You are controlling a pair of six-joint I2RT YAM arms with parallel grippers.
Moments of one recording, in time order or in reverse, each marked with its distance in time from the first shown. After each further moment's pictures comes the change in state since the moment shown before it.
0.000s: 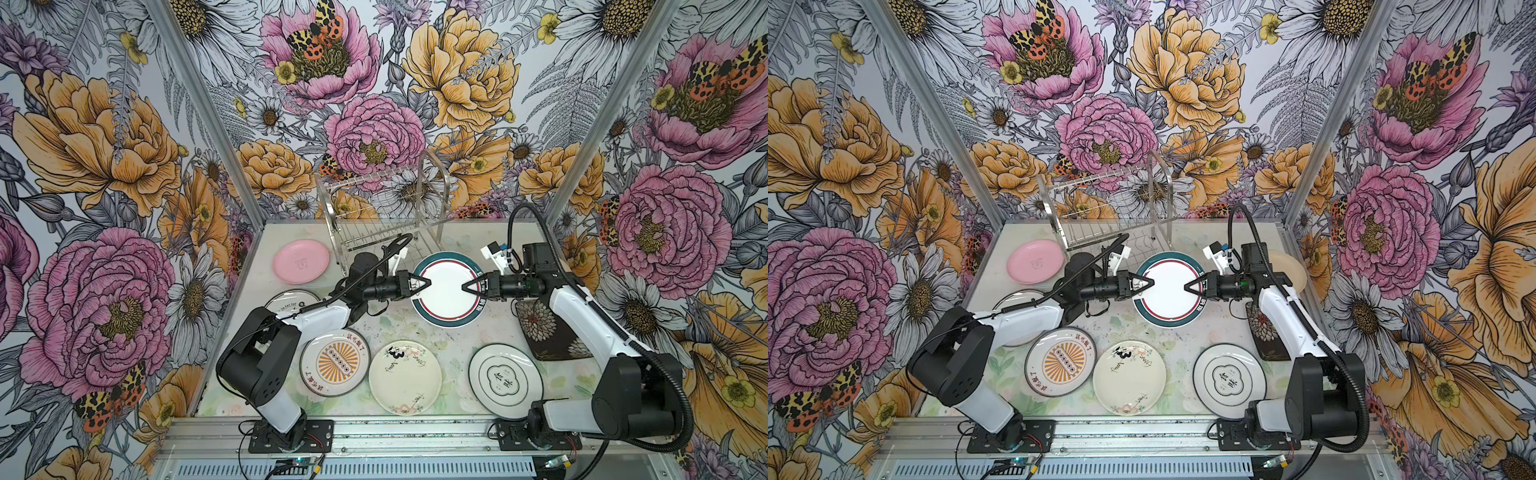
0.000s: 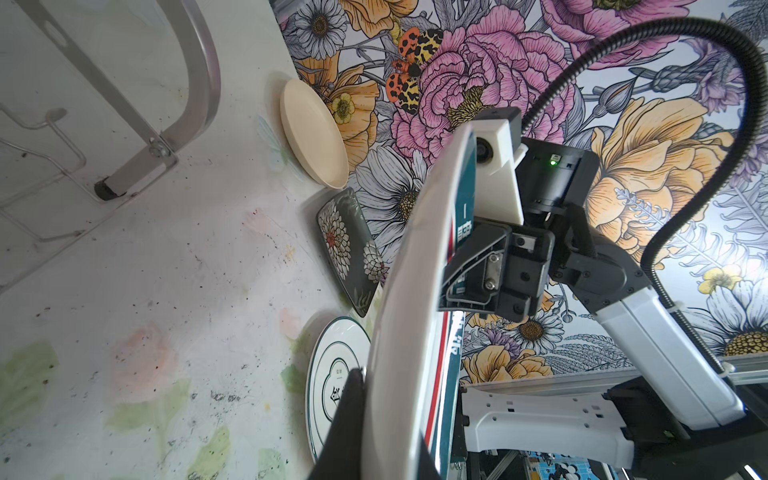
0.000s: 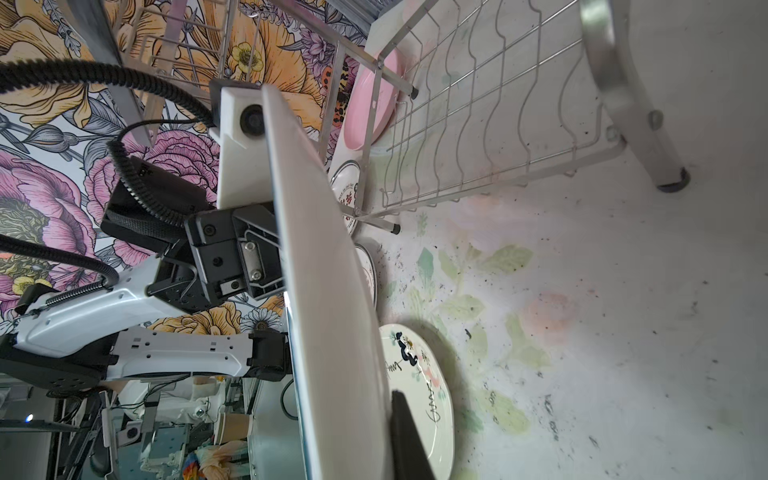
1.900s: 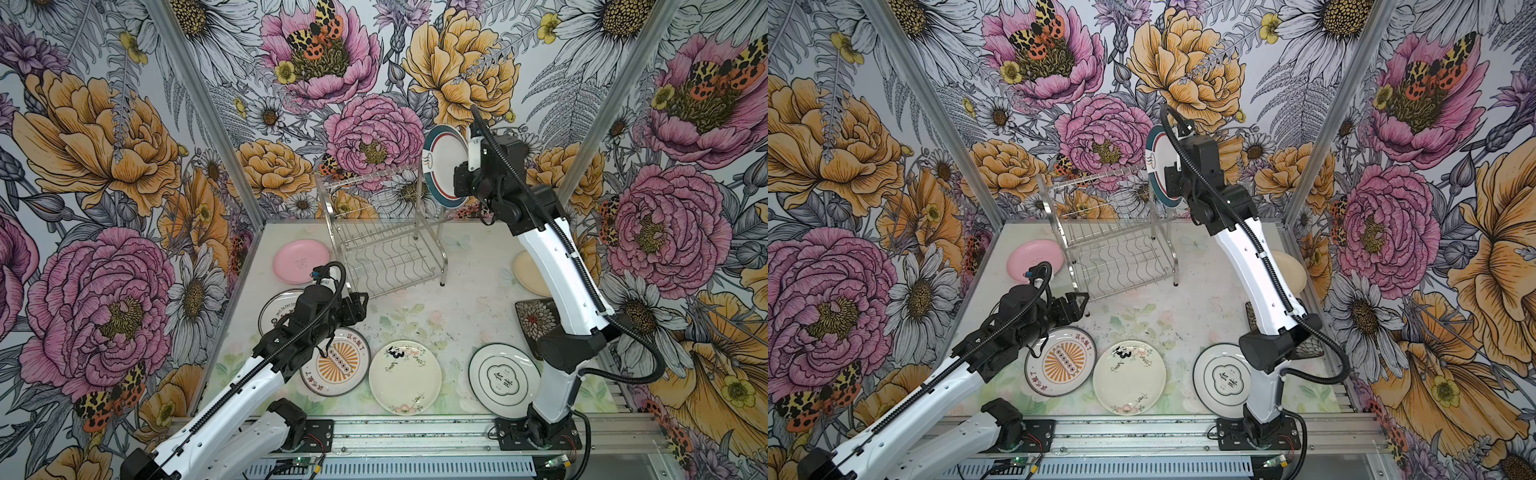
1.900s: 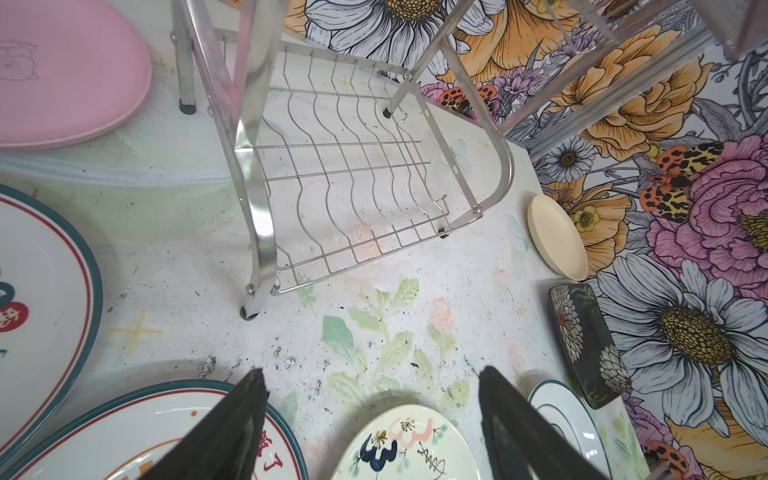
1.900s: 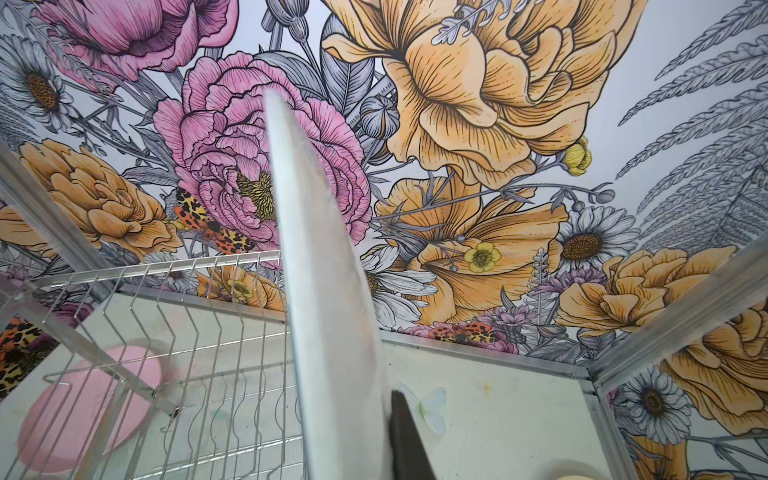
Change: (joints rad) left arm 0.053 -0.790 -0.203 -0.889 -0.809 0.305; right arm 0.450 0.534 1.457 -0.280 1.427 -0.166
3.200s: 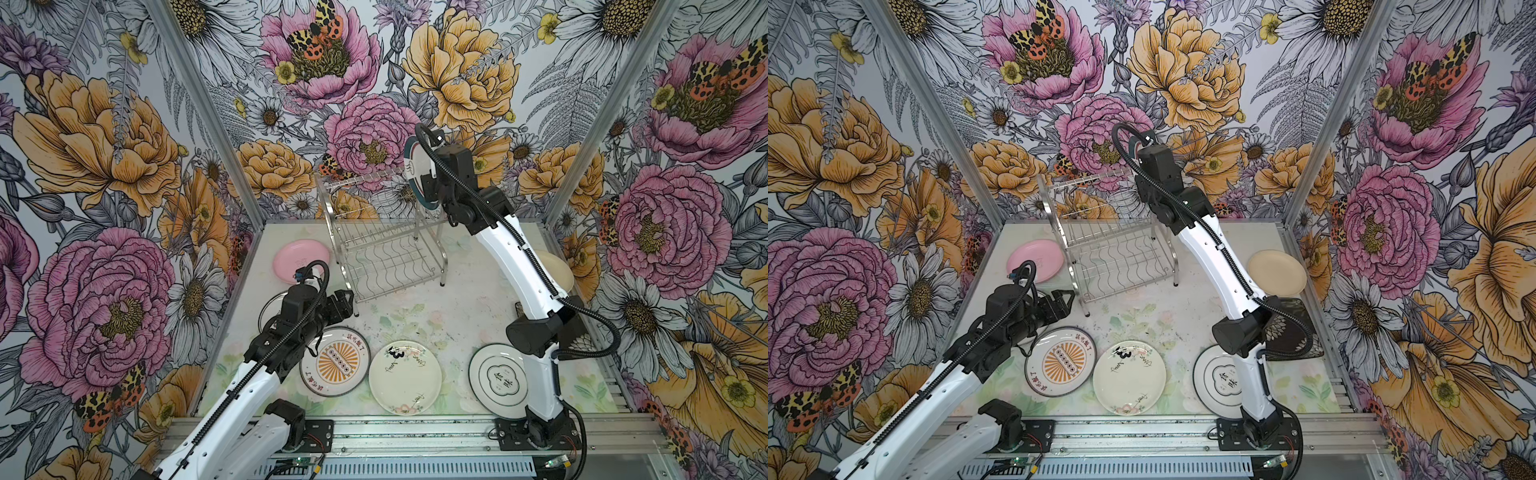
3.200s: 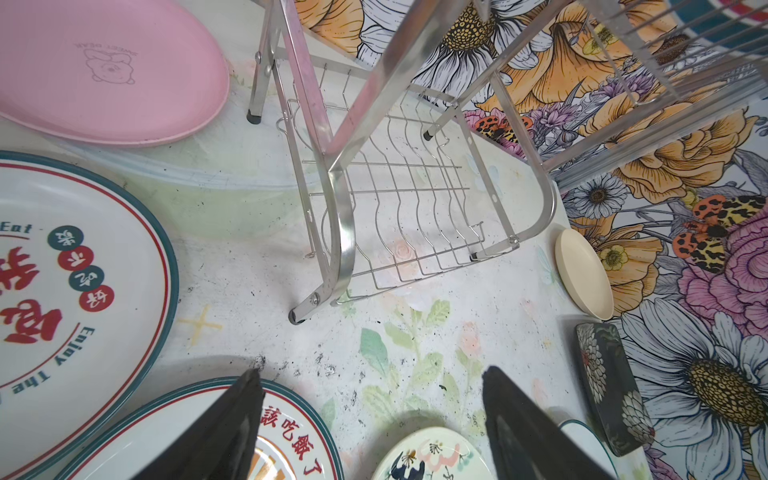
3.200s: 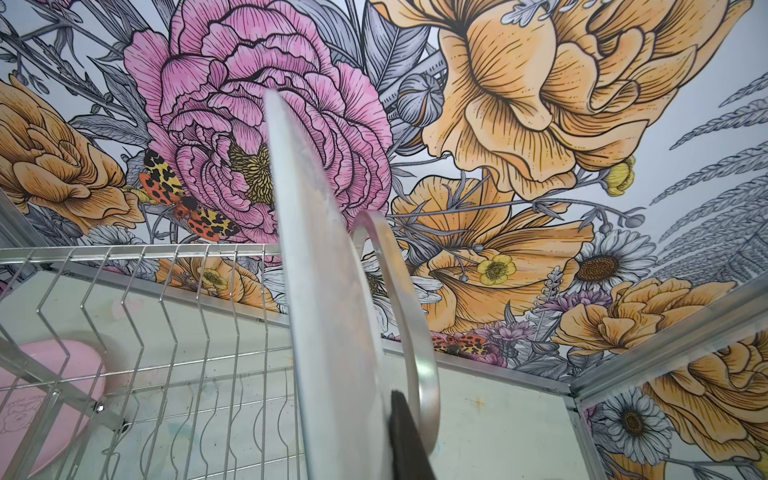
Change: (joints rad) left arm 0.150 -0.037 -0.028 -0.021 0.054 0.008; right arm 0.093 0.188 0.125 0.016 0.157 -0.071
